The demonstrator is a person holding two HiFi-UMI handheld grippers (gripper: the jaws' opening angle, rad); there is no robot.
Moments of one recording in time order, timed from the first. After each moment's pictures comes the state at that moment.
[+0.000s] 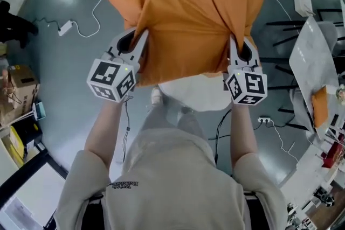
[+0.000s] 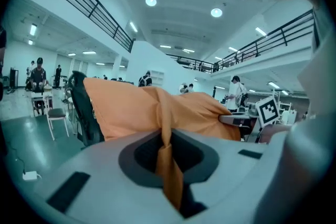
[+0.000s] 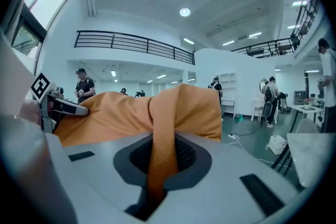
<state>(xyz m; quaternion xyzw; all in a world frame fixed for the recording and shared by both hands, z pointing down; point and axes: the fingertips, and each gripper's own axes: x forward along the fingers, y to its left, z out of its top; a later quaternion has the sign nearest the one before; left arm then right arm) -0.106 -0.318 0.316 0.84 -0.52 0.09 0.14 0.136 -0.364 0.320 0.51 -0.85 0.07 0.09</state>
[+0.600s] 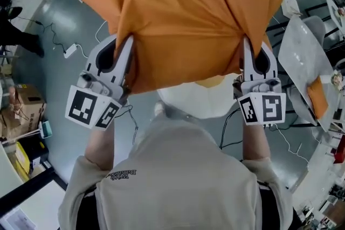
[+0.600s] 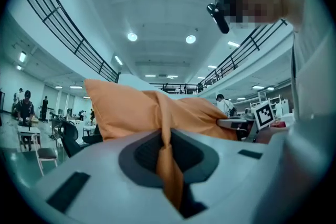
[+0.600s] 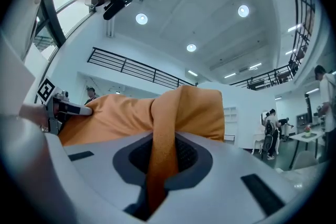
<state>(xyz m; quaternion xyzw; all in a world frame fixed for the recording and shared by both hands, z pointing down) -0.076 -0.234 0.103 0.87 -0.50 -0.01 -0.02 0.173 -0.270 0.104 0.51 -0.86 -0.07 -0.02</state>
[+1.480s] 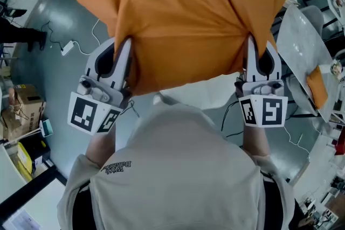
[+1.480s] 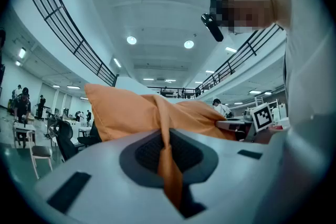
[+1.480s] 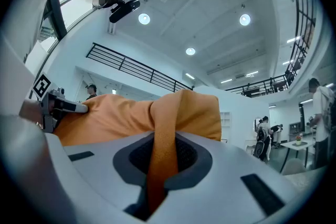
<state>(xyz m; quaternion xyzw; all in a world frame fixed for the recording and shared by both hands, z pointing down) -0.053 -0.205 0.104 0.87 -0.48 -0.03 -0.03 0.200 -0.240 0.099 0.54 -0.84 -0.10 -0.01</state>
